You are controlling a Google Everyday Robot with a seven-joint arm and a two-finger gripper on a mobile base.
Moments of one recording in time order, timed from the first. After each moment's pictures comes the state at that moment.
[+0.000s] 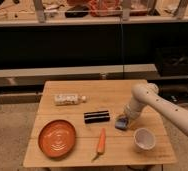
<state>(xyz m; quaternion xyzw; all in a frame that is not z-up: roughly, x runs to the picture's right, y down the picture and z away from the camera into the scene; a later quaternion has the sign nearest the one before) 0.198 0.208 0.846 -0.30 -0.30 -0.38 0.82</state>
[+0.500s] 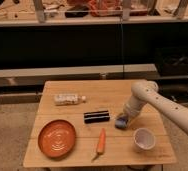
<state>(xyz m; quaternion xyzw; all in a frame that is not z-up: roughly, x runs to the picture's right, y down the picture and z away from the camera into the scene) 0.191 0.202 0.838 -0.30 -0.30 -0.39 0.82</state>
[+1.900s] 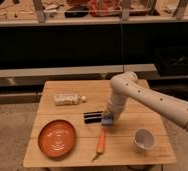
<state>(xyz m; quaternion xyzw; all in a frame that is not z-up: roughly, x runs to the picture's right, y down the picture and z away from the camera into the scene) 0.090 0.173 0.787 -0.30 -0.30 -0.49 0.76</state>
